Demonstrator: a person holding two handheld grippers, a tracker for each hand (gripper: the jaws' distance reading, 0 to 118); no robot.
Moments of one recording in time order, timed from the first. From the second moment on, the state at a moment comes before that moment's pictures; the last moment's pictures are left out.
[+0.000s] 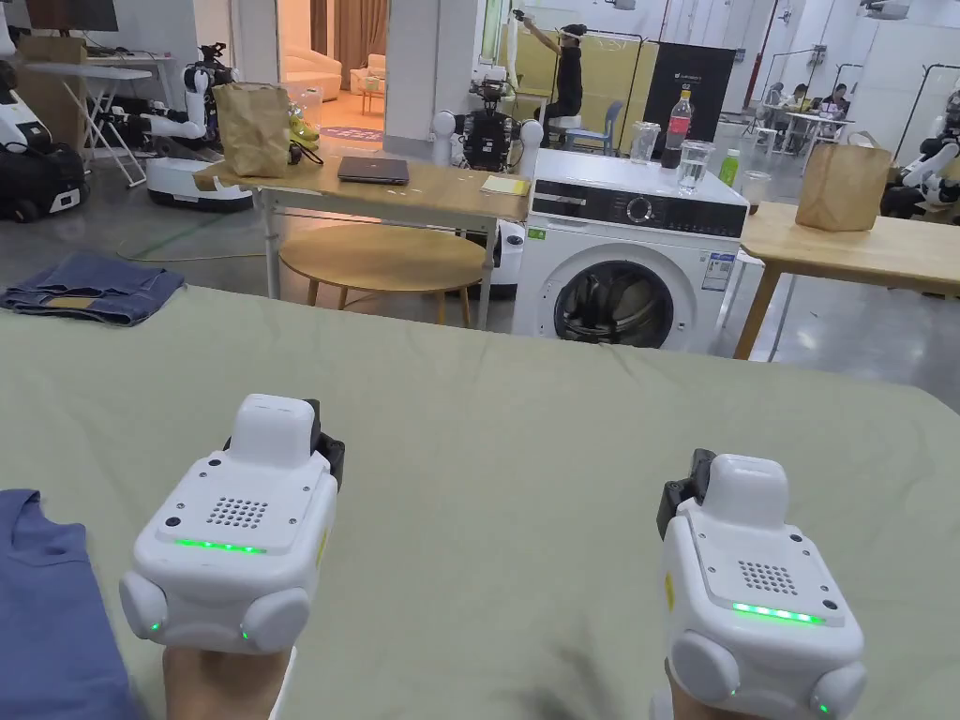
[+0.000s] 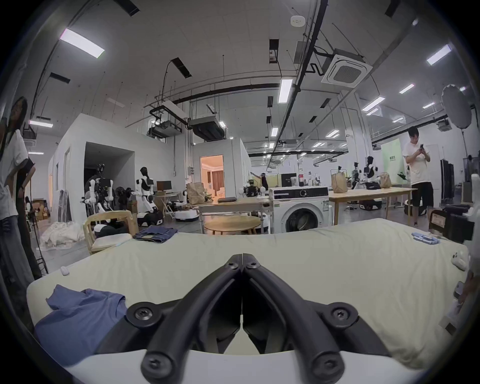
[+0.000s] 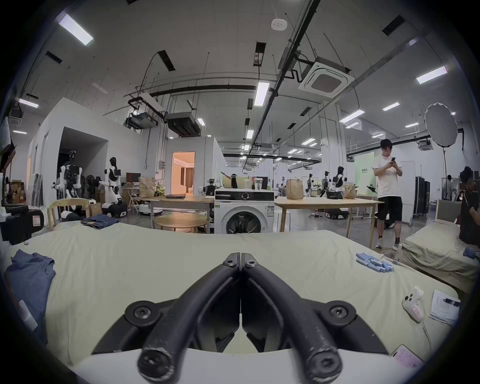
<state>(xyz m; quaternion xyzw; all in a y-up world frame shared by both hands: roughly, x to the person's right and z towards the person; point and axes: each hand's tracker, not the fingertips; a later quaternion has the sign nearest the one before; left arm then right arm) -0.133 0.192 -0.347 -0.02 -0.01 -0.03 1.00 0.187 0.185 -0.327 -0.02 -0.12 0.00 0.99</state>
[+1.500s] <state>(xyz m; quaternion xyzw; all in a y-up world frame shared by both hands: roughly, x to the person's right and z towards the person) -0.165 0.192 -0.332 -0.06 0.02 0.01 1.00 0.176 0.188 -0.324 -0.05 -0.11 -0.01 0.99</state>
